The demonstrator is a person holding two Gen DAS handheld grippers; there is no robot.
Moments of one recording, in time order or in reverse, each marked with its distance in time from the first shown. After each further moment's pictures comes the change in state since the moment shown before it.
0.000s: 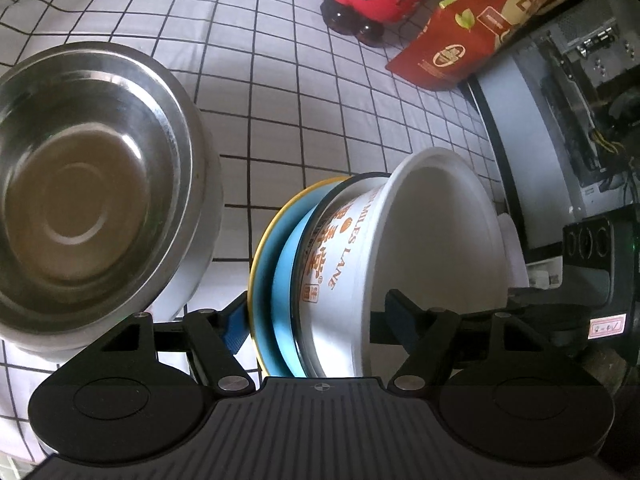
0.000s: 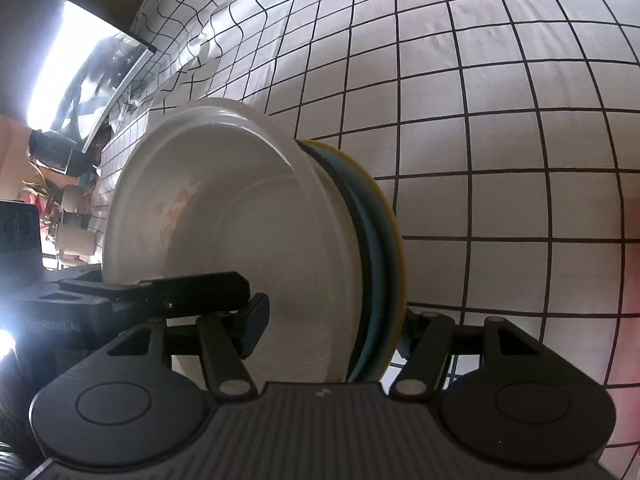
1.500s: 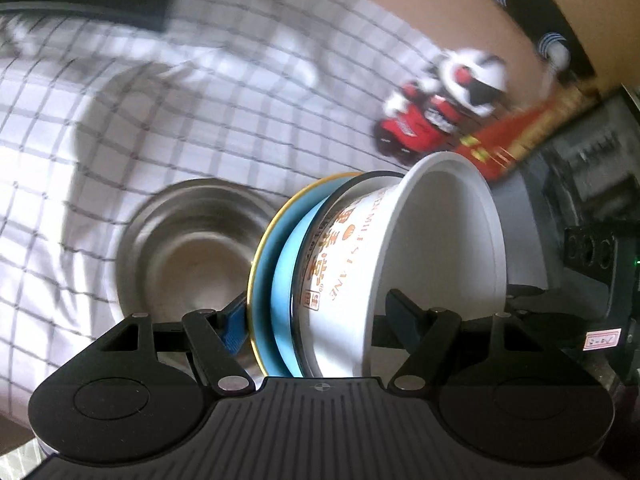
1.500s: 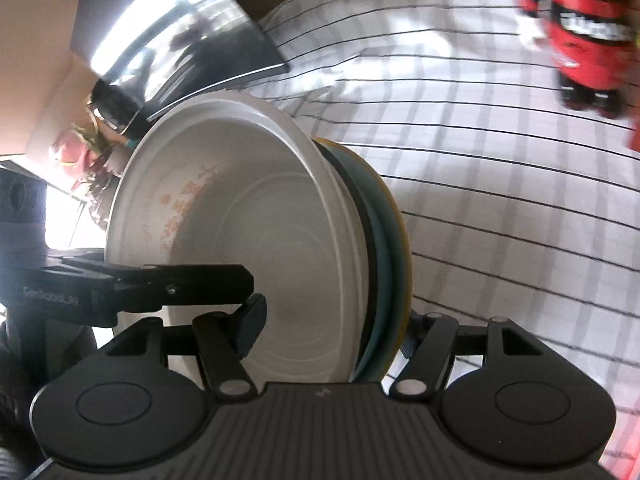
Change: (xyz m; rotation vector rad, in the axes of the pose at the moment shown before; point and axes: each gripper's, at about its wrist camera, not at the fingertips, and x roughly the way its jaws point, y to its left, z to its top) left arm -0.127 0.047 0.032 -0.126 -0.179 0.062; right arm -0.011 0.129 0.066 -0.301 -0.021 0.061
